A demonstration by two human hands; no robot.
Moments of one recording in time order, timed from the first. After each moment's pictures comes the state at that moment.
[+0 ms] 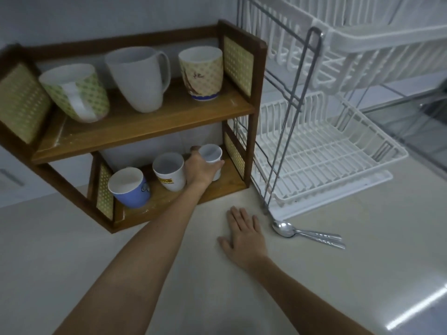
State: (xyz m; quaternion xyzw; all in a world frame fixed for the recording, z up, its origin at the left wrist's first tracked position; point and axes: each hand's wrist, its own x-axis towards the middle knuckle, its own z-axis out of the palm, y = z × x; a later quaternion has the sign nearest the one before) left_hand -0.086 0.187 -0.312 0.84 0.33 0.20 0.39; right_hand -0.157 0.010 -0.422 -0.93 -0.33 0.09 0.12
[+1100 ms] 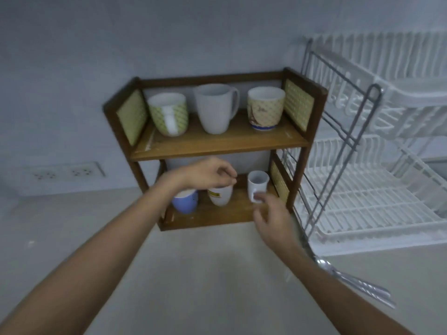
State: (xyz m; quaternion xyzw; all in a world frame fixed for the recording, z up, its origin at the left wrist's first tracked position) left_hand -0.212 0.241 -0.154 0.92 0.13 -0.06 0.36; right_hand -0.137 0.062 -0.294 -0.82 -0.35 -0.08 0.45
